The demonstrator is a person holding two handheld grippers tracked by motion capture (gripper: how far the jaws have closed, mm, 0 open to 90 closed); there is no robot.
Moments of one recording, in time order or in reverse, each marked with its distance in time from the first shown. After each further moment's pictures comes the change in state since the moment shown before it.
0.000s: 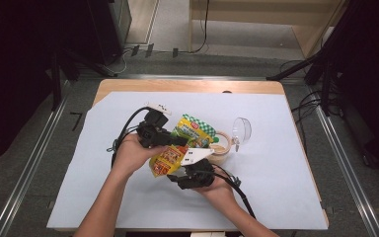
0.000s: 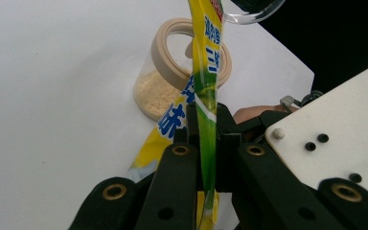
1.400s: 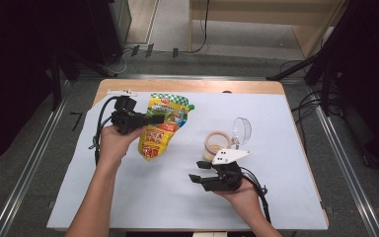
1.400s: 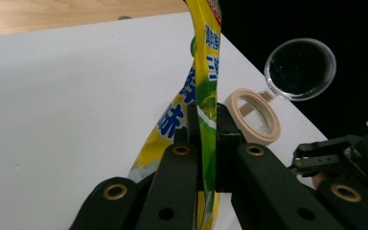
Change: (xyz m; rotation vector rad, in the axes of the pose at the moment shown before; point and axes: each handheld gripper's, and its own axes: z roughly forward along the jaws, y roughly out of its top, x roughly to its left) left arm 0.053 -0.013 -0.049 -0.277 0.098 -0.147; right arm -0.012 -0.025 -0.070 -0.089 0.009 0.157
